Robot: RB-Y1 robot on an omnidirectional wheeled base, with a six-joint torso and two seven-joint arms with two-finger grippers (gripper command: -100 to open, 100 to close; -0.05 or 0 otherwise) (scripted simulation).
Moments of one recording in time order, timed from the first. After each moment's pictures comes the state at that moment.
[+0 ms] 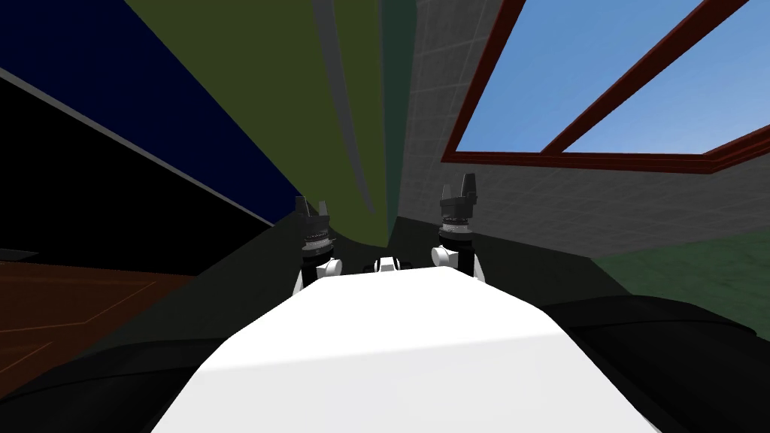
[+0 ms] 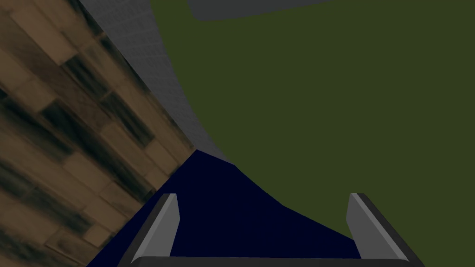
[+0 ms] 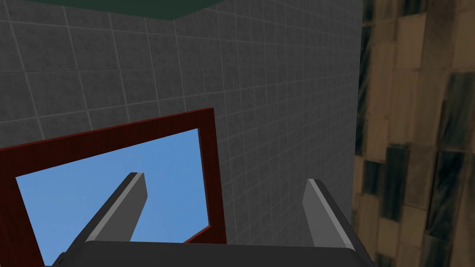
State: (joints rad) left arm 0.46 0.08 -0.07 -2.24 0.00 -0.57 -0.03; right arm 0.45 0.00 0.04 -2.34 0.05 -0.47 0.04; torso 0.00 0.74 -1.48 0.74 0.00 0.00
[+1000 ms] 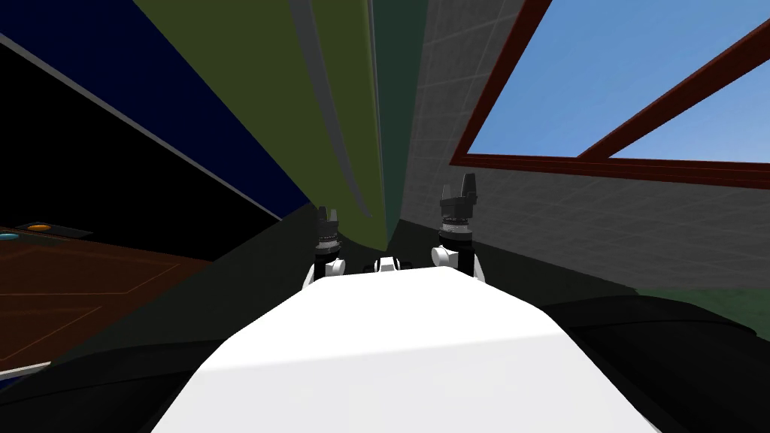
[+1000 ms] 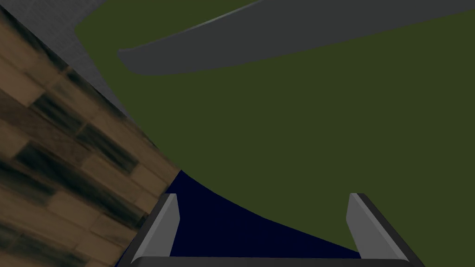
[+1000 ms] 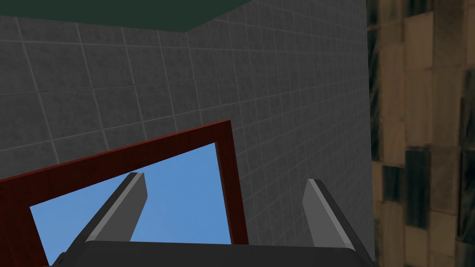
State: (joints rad) left arm 0.39 0.16 -0.08 -1.99 0.03 -0.66 -0.11; right arm 0.45 0.00 0.04 -2.34 0.05 -0.47 0.04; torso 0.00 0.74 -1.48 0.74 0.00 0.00
